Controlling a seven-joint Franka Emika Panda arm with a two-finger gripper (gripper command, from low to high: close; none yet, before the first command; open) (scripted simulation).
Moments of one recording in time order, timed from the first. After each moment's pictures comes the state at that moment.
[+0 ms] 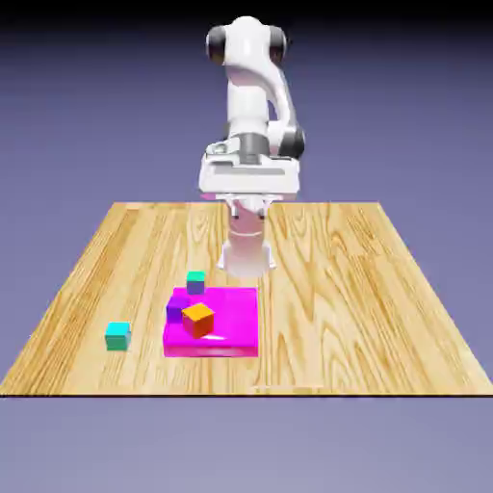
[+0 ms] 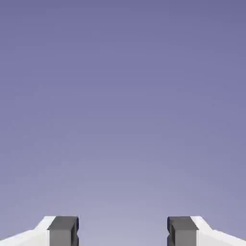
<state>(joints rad) 0.02 -0.53 -0.03 -2.78 0.01 3.00 0.72</state>
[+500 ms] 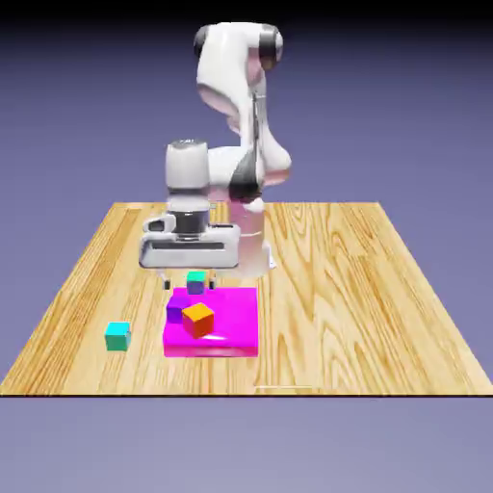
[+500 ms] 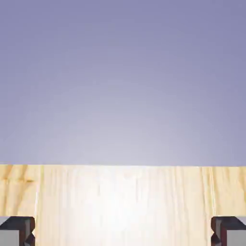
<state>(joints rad) 0.05 0.02 -0.34 -2.42 0.07 2.57 0.43</state>
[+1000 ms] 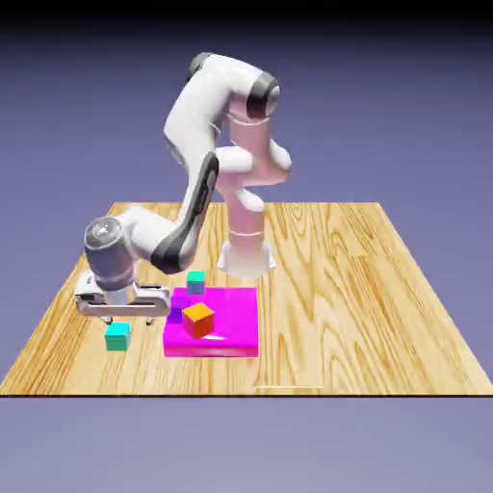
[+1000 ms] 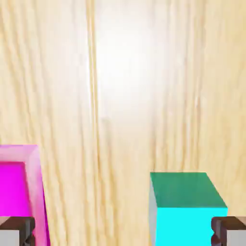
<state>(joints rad) 0.09 0.56 -0.66 -2.07 0.14 2.14 0.14</state>
